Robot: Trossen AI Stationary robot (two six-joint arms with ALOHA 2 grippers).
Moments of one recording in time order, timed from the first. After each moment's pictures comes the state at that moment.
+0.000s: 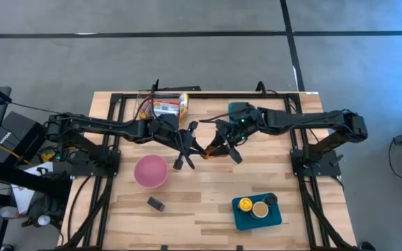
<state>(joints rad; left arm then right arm) 0.05 1.44 1.00 0.07 0.29 0.30 -0.12 1.45 1.14 -0.16 -0.53 0.09</state>
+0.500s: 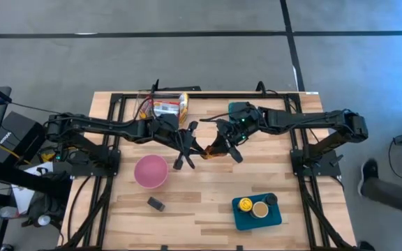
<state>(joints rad) 0.05 1.44 1.00 0.07 0.29 0.28 -0.12 1.44 1.14 -0.19 -0.52 0.11</state>
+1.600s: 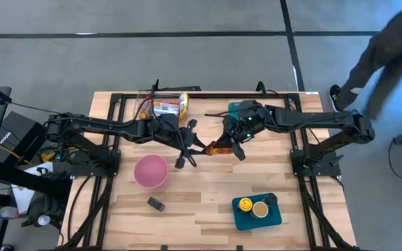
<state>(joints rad) 0.05 1.44 1.00 0.07 0.24 0.23 -0.12 1.37 1.14 -0.28 -0.41 0.15</state>
